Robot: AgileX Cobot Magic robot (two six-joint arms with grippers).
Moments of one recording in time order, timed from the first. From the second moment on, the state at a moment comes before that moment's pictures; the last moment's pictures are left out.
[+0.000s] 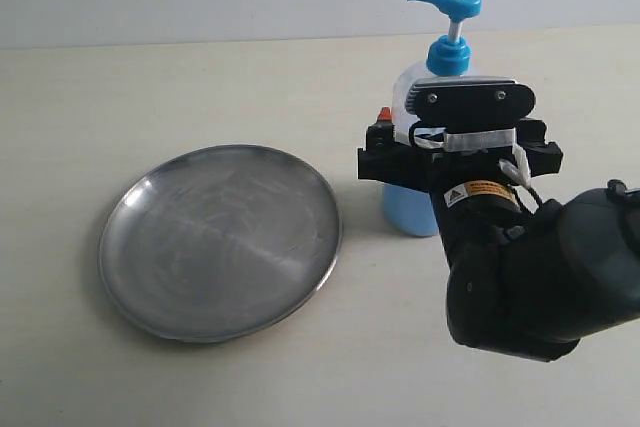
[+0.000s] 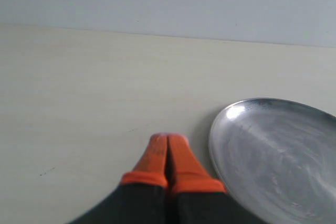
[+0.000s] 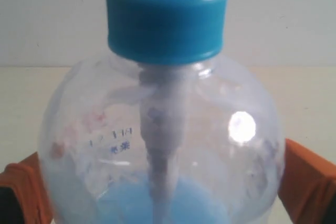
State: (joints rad) left arm -0.09 0.01 0.00 0.04 0.34 -0.13; right arm 0.88 1.90 -0.58 0.99 -1.16 -0.32
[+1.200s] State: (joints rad) left arm -0.09 0.01 0.00 0.04 0.34 -0.13; right arm 0.72 1.80 -0.57 0.65 -0.90 -0.34
